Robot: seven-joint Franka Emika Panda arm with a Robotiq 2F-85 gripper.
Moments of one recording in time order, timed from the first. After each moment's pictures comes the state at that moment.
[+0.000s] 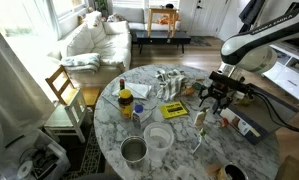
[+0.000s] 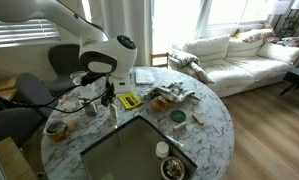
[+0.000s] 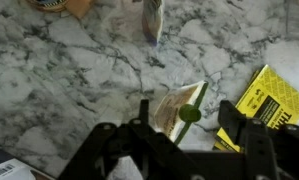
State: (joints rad) arm -0.12 0.22 -0.15 -2.16 0.53 2.15 0.63
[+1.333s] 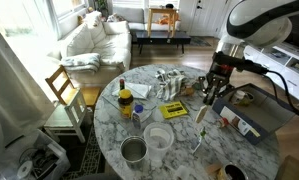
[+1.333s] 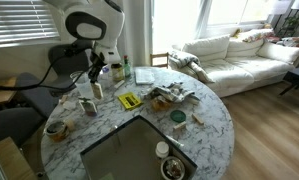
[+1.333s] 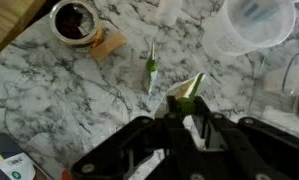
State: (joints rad) arm -0.07 0.06 -0.09 -2.08 0.42 1.87 0.63
